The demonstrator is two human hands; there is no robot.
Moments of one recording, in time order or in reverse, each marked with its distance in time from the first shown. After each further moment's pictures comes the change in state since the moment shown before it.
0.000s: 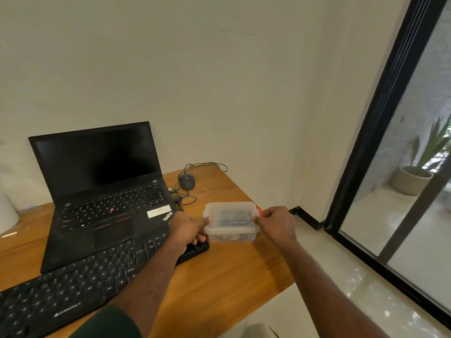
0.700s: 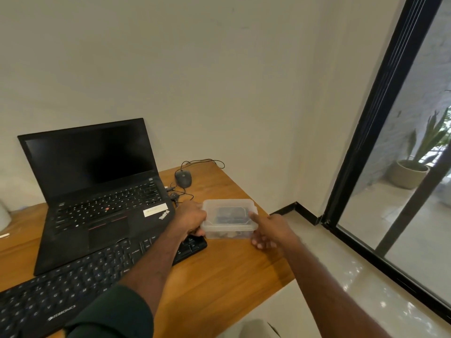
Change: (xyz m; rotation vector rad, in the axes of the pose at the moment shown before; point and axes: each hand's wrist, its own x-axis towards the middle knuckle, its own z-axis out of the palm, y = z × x) left_hand 0.022 0.021 0.008 0.208 -0.127 0.040; right_hand -0.009 0.007 -0.006 0.227 -0.301 0.222
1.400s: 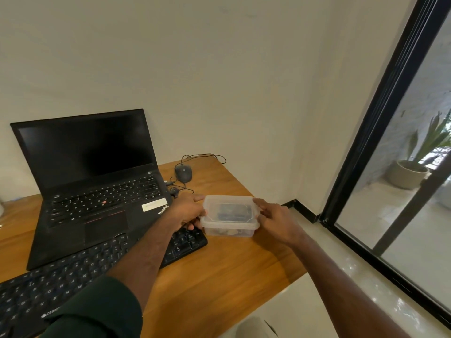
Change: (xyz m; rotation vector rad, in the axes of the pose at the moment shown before) left_hand 0.010 0.001 -0.019 0.010 -0.146 0.002; right_hand 0.006 -0.007 -0.018 -0.412 -0.091 -0.538
